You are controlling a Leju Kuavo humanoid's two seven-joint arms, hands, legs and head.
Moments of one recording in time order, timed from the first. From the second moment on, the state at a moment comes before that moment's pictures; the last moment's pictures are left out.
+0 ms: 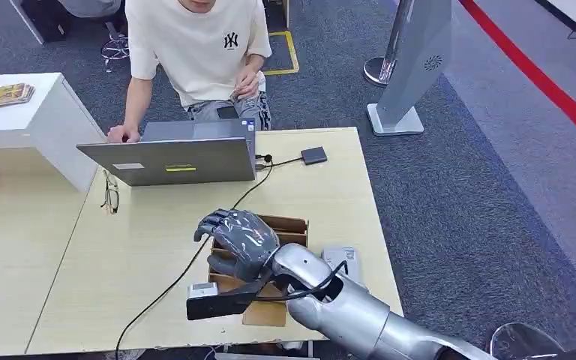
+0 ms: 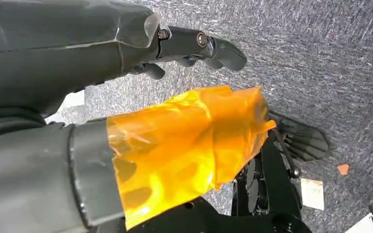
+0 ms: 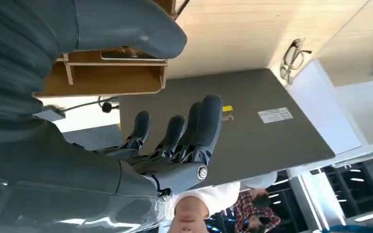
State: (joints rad) left arm -0.05 -0.22 1.49 -0.38 -1.10 -0.14 0.01; right arm -0.55 0.10 0.95 -1.16 0.72 -0.17 -0.07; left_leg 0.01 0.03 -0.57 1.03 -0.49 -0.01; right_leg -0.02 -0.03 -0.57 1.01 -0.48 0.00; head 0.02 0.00
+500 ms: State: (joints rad) left arm -0.05 -0.21 1.49 -0.37 -1.09 -0.14 0.02; right arm -0.59 0.13 0.96 -1.04 0.79 -0.19 -0.03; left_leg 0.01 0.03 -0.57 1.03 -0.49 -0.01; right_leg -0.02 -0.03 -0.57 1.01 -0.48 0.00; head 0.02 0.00
